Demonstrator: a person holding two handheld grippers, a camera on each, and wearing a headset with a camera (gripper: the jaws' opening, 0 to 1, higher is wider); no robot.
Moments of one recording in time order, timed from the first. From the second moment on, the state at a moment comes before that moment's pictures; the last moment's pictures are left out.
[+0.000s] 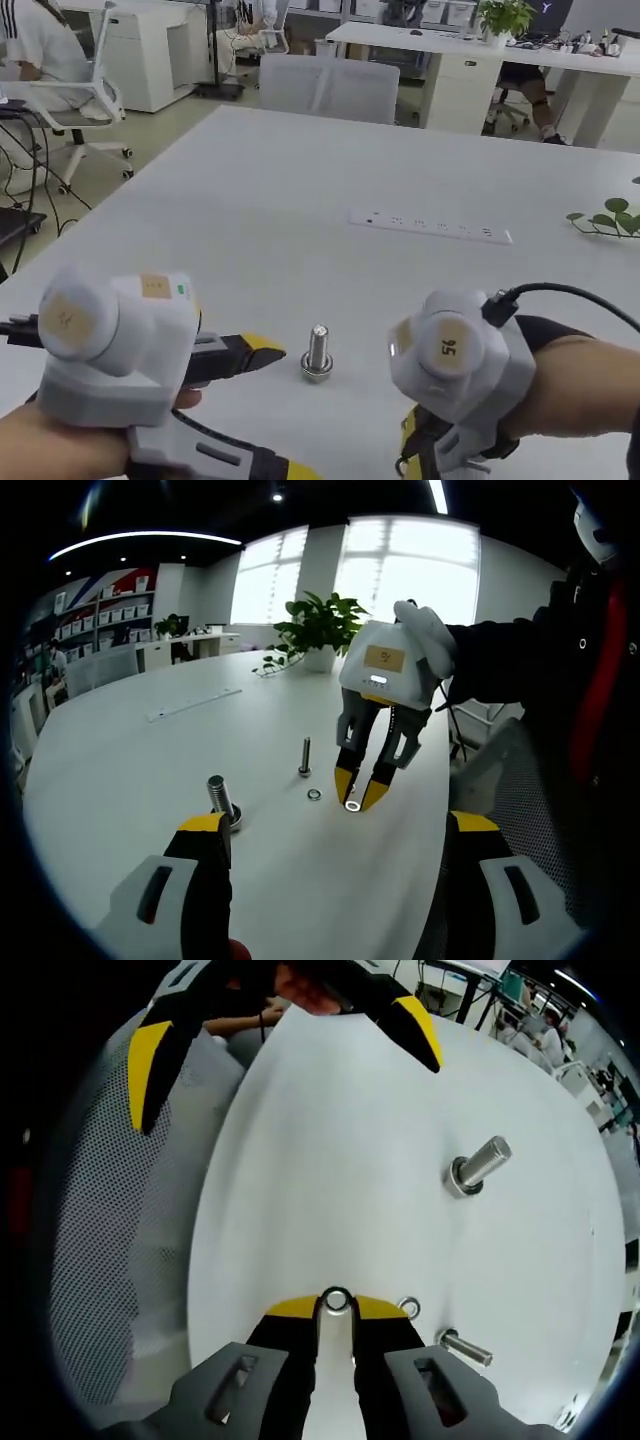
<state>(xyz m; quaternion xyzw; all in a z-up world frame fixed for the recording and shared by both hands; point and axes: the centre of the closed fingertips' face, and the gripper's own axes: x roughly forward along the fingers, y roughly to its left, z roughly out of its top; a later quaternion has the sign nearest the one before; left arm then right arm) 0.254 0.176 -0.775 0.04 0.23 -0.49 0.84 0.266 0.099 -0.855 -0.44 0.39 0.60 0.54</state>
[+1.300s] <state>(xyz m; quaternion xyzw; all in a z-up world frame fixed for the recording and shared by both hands) 0.255 0.169 -0.779 0.04 0.23 -0.50 0.83 0.307 0.033 -0.823 -0.43 0.42 0.54 0.59</state>
